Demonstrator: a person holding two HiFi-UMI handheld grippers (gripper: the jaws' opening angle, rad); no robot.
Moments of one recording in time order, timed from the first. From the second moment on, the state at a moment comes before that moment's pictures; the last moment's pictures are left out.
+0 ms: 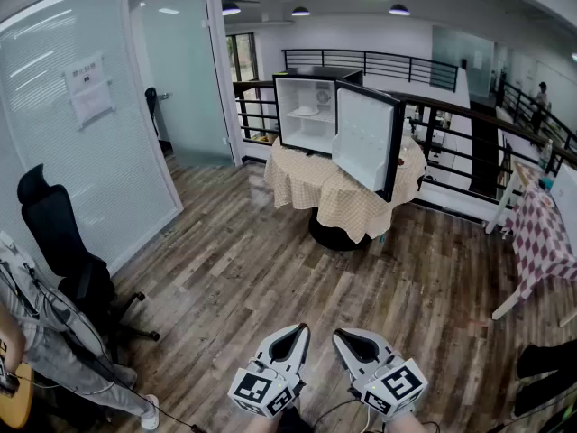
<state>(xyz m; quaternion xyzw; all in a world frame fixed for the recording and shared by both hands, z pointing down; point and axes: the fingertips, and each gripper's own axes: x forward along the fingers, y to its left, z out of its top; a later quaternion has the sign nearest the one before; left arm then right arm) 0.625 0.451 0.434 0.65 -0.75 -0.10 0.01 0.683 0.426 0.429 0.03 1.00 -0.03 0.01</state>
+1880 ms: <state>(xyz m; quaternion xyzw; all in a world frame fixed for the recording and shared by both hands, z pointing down) 0.224 0.199 0.451 0.65 -0.75 -0.11 0.06 0.258 0.178 0.449 0.04 0.99 -0.10 -0.01</state>
